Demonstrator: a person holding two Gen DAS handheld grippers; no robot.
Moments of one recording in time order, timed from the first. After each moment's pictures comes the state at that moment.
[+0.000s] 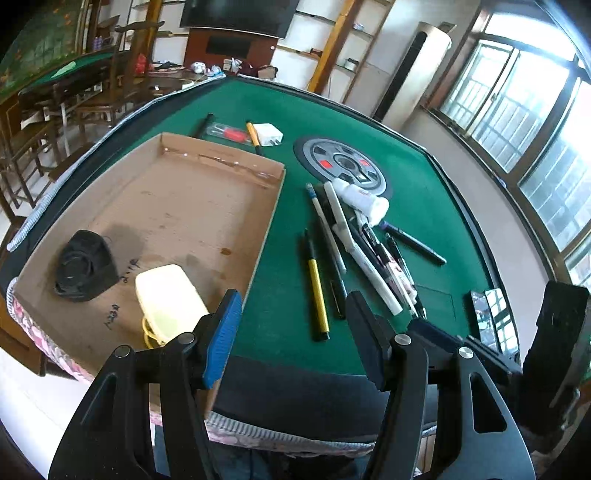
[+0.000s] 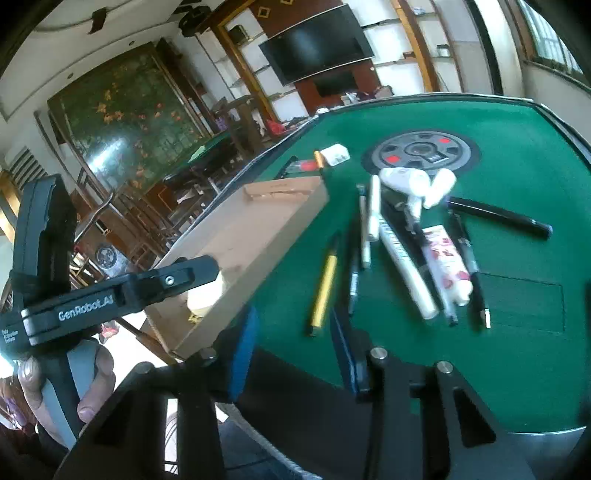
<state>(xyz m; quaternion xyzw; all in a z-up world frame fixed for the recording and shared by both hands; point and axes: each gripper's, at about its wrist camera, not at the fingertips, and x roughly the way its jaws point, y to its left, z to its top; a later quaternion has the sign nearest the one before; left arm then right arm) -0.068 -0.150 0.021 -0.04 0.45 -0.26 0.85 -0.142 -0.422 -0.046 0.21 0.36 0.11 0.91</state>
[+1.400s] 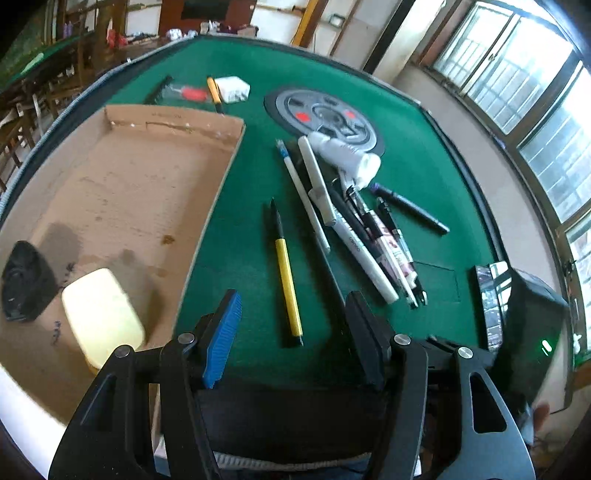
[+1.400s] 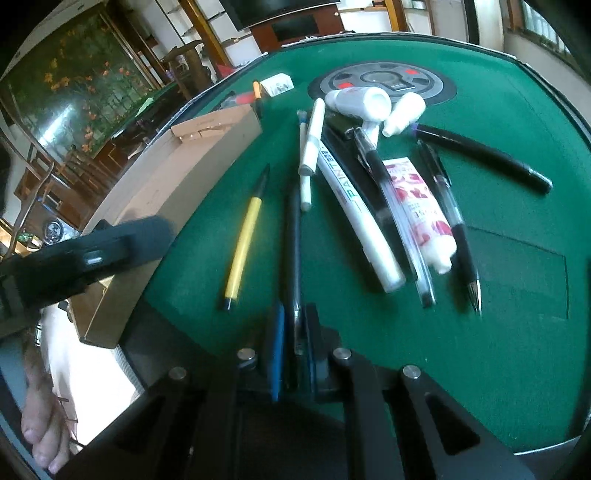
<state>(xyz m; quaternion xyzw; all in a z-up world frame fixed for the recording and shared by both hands) -0.039 -0.207 -0.013 0.01 0.52 -0.28 0.81 -0.108 -0.435 -0.098 0.18 0.48 0.05 0.86</state>
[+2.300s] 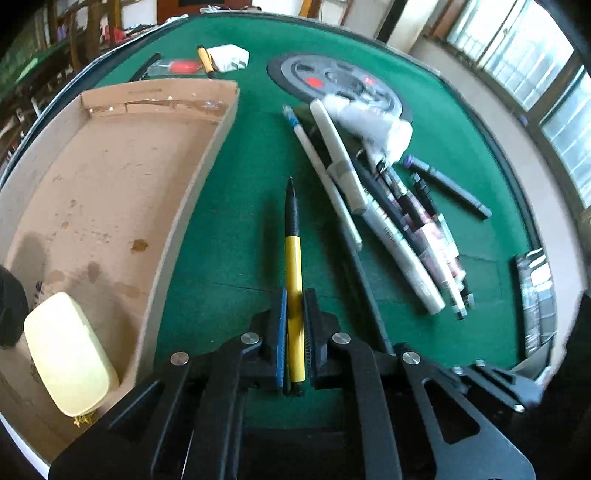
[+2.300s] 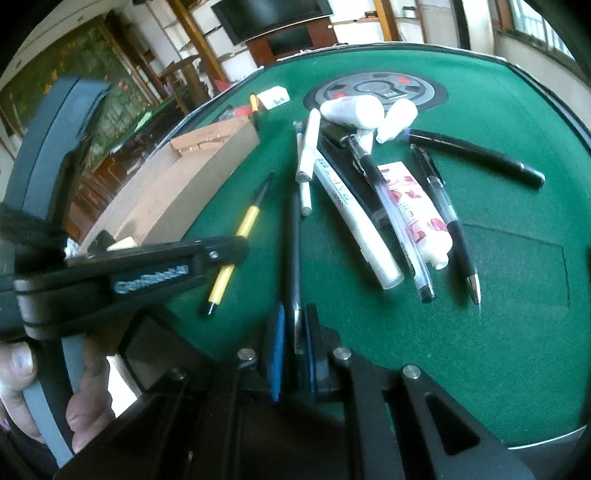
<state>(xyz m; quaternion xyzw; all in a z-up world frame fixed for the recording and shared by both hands) -0.021 -0.224 -0.050 0.04 0.54 -0.26 0.80 -0.114 -0.433 -0.099 0.20 0.45 0.04 0.87</state>
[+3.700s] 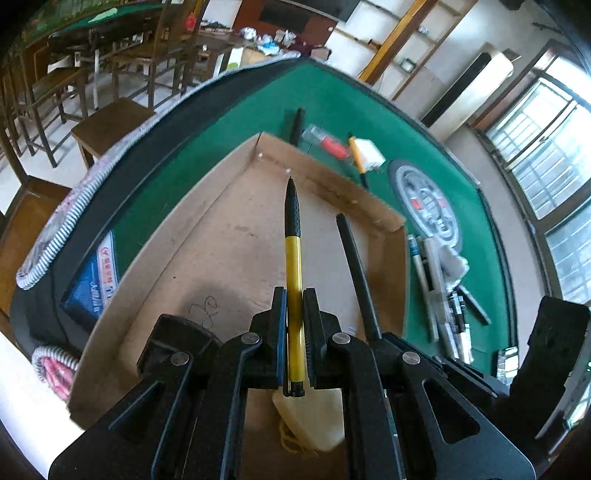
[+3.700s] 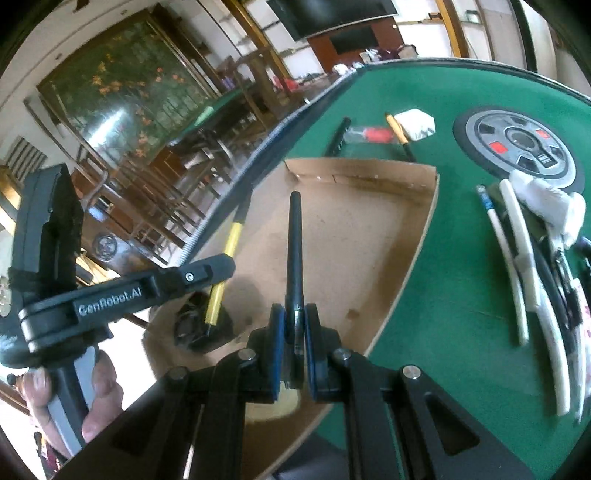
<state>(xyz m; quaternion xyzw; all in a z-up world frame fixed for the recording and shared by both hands) 0.065 -0.063 -0.011 -0.10 0.52 -0.19 0.83 -0.006 -0.324 -0.052 0.20 0.44 0.15 0.86</state>
